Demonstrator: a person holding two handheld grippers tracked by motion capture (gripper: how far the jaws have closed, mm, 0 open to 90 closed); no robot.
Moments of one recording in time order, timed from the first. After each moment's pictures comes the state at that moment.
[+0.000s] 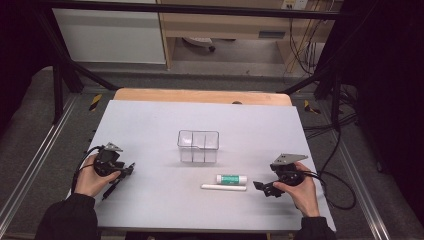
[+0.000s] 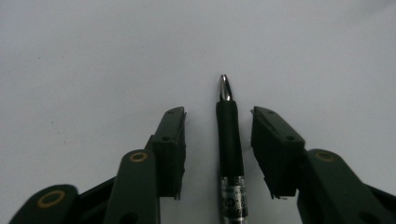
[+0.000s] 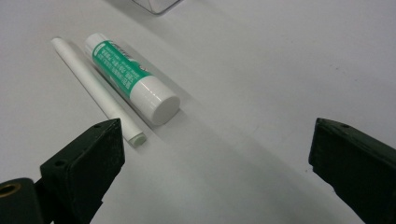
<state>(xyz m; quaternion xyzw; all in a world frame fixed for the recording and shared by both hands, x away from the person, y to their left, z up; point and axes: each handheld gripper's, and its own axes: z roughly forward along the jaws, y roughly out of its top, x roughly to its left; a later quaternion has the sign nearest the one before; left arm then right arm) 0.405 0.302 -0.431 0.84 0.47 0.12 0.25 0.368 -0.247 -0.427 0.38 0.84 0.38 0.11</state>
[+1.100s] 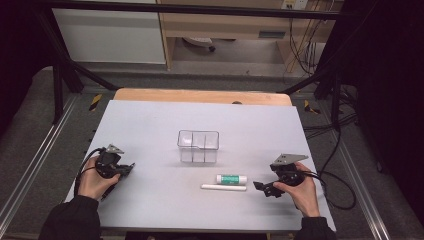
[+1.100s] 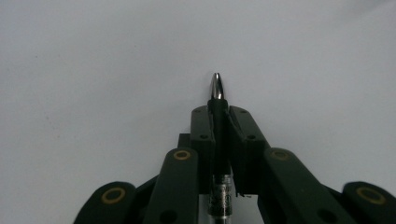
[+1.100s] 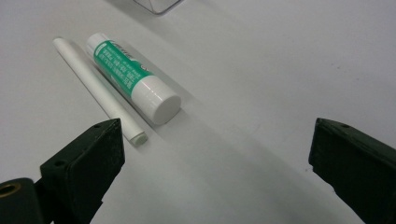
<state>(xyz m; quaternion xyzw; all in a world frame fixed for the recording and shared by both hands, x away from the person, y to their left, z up) 0.397 0.298 -0.428 0.84 0.47 0.13 0.25 0.367 -0.247 -0.427 0.38 0.84 0.38 0.11</state>
